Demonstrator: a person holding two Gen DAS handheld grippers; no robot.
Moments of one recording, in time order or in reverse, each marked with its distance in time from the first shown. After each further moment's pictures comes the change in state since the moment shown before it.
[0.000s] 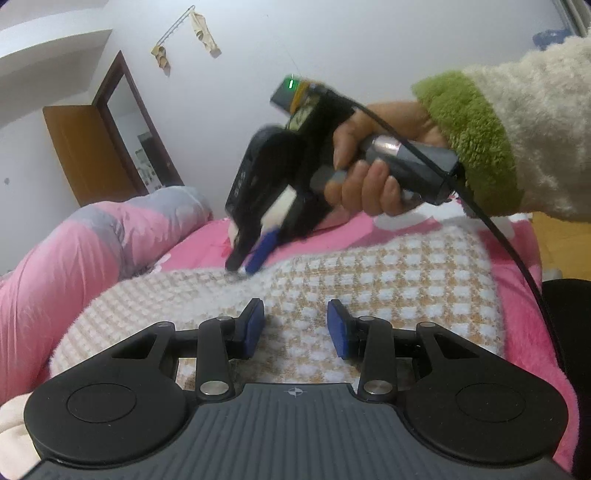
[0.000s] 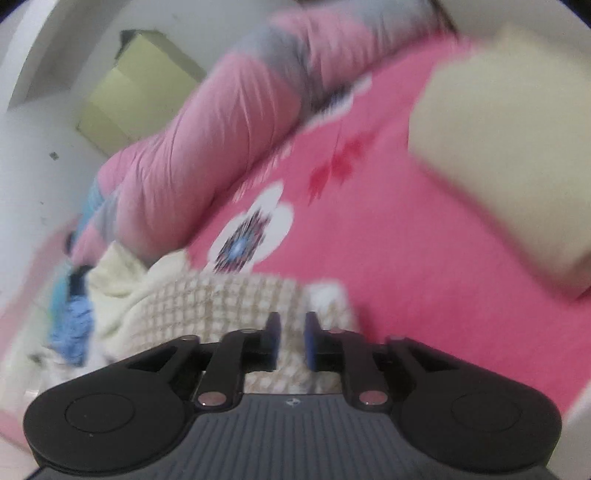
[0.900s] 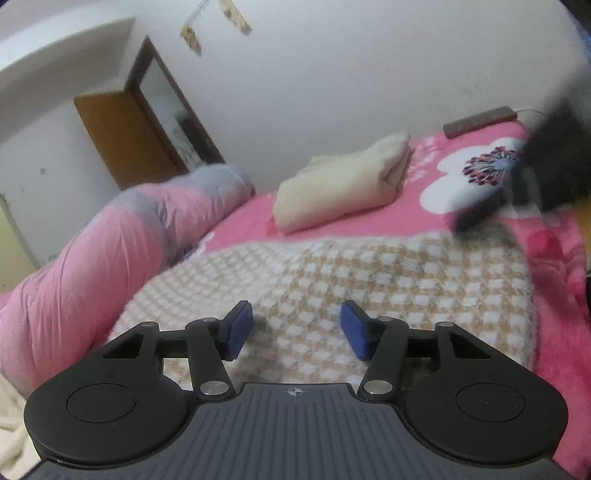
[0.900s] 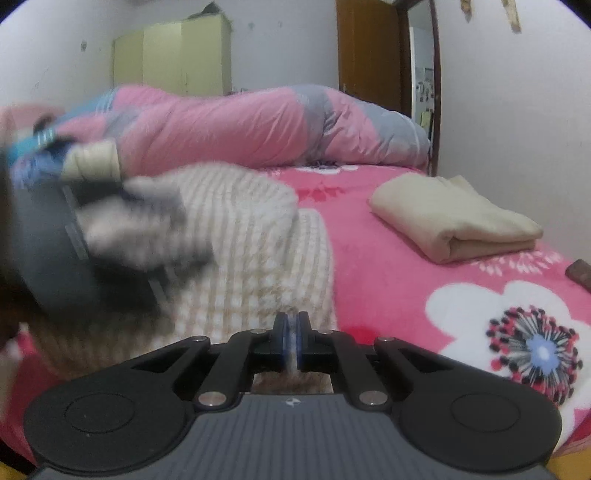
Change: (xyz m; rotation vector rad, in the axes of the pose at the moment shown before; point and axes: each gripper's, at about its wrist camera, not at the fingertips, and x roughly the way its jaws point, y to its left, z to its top) left arm 0.002 -0.003 0.013 0.022 0.080 0.164; right arm -0.110 0.085 -0.198 -0.551 -0.359 -0.415
